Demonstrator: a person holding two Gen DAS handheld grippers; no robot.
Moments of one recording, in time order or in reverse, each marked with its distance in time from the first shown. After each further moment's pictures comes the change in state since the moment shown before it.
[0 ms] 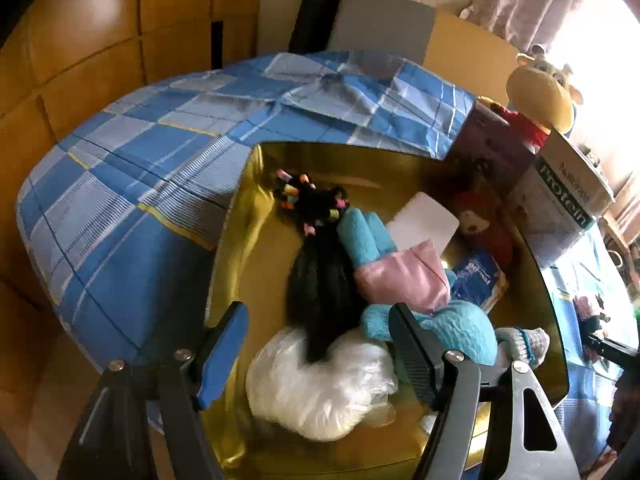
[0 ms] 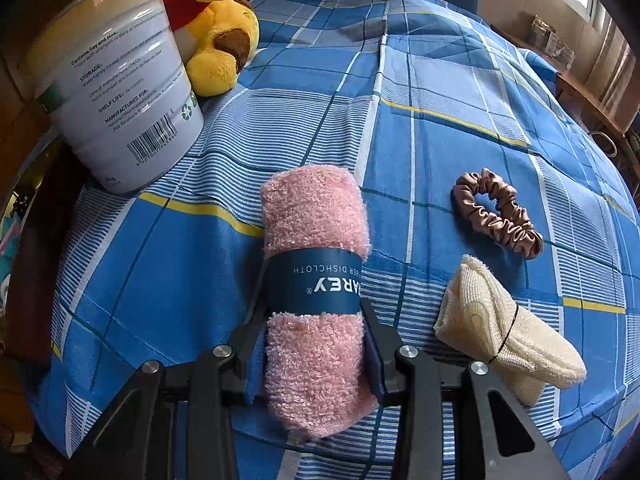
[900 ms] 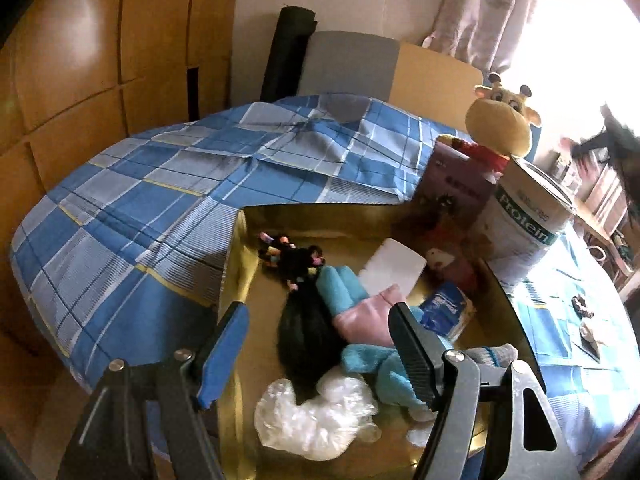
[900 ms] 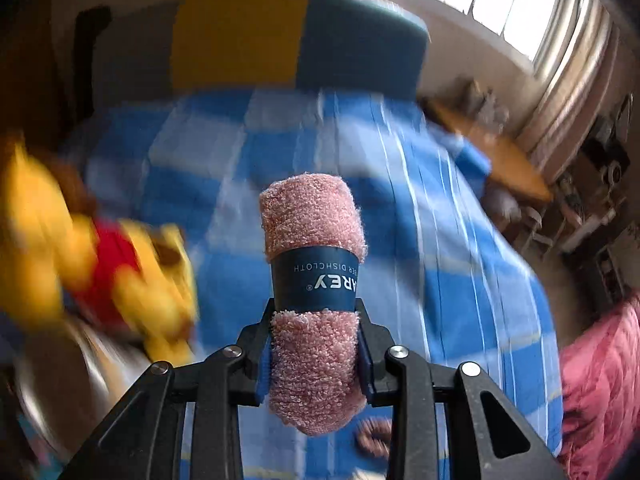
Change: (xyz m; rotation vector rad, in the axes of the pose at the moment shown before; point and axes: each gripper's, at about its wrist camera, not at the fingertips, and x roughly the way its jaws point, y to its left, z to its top) left arm -0.033 0.000 0.017 0.079 -0.140 -0.074; right arm -0.103 0.031 0.288 0.062 -0.177 -0.292
